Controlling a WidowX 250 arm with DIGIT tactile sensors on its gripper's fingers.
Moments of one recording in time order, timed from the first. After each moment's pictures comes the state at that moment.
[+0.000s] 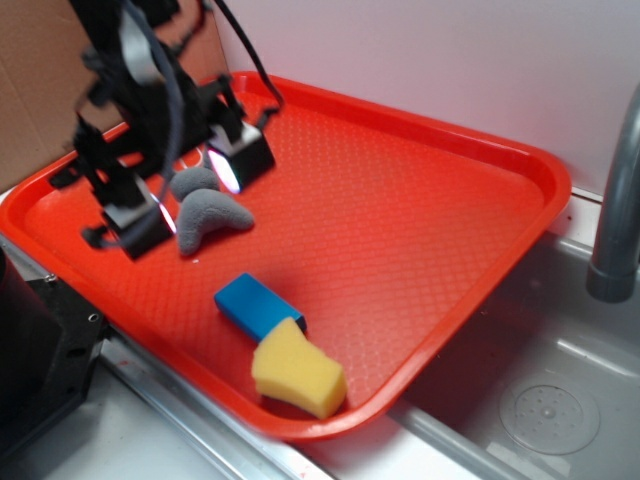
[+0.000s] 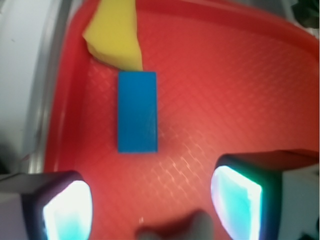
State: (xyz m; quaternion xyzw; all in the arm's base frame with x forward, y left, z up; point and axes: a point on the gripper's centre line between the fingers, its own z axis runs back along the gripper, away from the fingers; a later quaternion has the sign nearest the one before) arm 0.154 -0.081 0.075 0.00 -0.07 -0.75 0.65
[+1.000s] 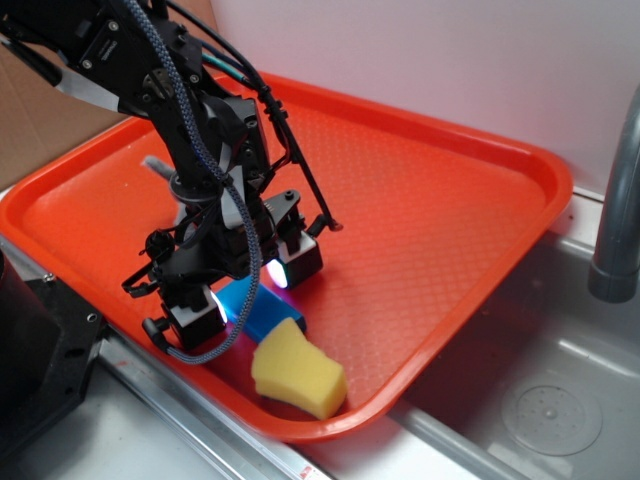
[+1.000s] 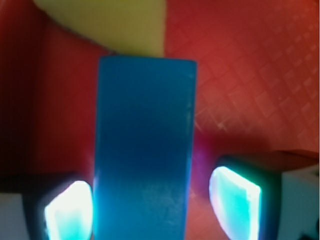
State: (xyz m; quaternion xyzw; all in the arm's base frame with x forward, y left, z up) arm 0.153 -0.104 0.015 0.02 -0.01 -0.76 0.65
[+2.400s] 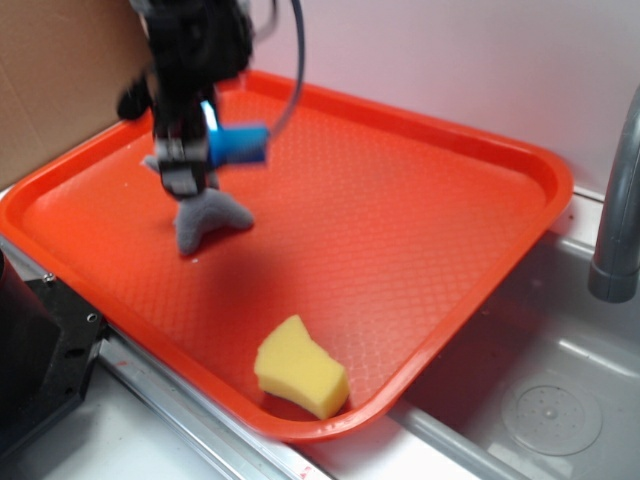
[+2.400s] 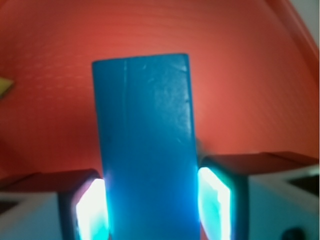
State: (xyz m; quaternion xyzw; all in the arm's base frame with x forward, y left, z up) arm 0.186 -0.028 0.112 0.07 0.03 -0.31 0.95
